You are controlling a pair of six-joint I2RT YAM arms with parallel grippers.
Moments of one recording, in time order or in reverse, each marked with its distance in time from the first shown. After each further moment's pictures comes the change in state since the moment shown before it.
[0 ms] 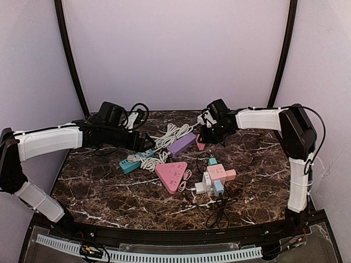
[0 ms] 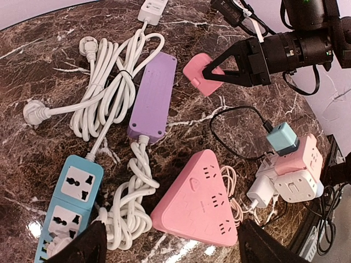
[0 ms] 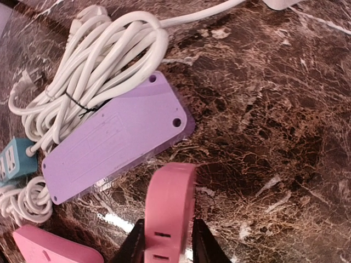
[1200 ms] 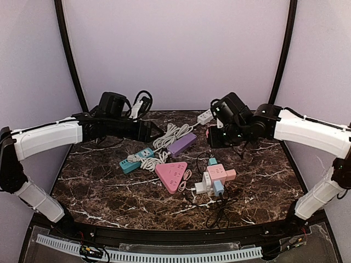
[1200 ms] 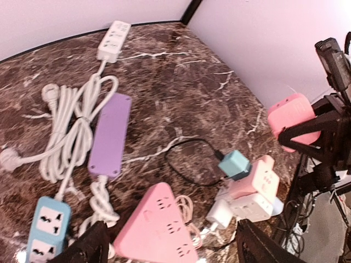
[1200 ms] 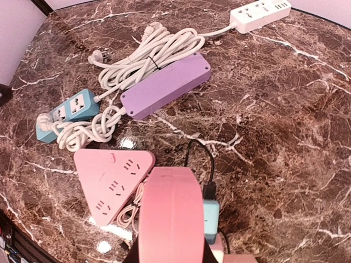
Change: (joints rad) left arm -0.080 0.027 0.135 0.037 0.058 -0.043; right arm 0.372 -0.591 -0.192 -0.319 0.435 0.214
